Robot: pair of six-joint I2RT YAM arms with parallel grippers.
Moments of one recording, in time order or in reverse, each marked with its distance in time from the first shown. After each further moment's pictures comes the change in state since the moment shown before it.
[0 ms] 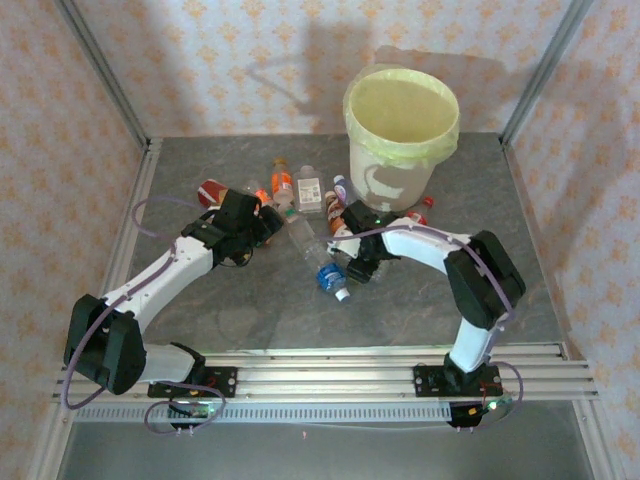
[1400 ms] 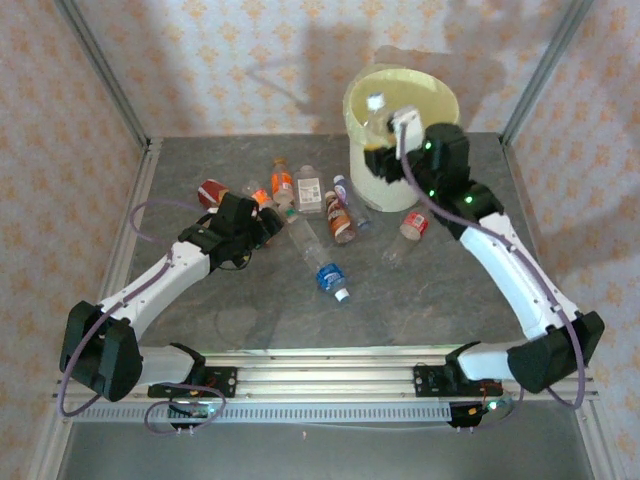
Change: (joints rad) left arm -0.002 -0.039 -0.034 0.035 0.027 0.016; right arm -0.241 -0.399 0.317 0.370 -0.166 0.439
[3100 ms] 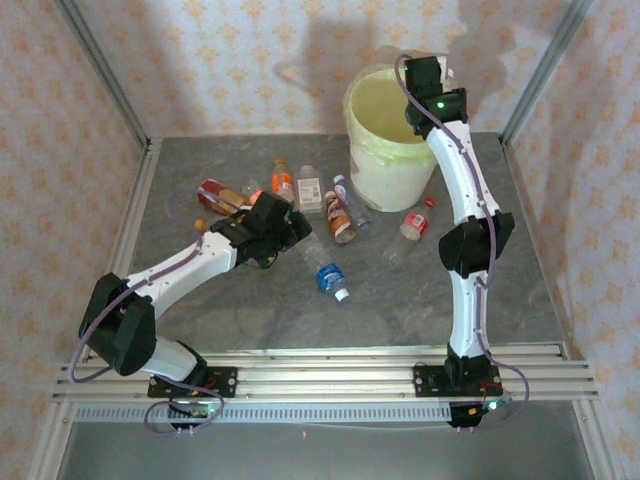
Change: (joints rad) left arm -0.164 0.154 0.110 -0.012 -0.033 -0.032; right arm -0.150 0.847 1.057 -0.619 0.813 0.019
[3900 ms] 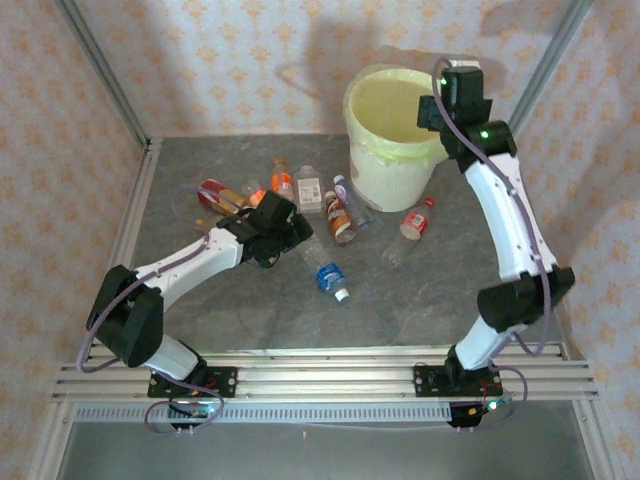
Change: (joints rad) left arm 0.000 0.067 0.029 -0.025 0.004 0.006; right arm 0.000 -0.560 -0.560 0.165 -0.266 0.122
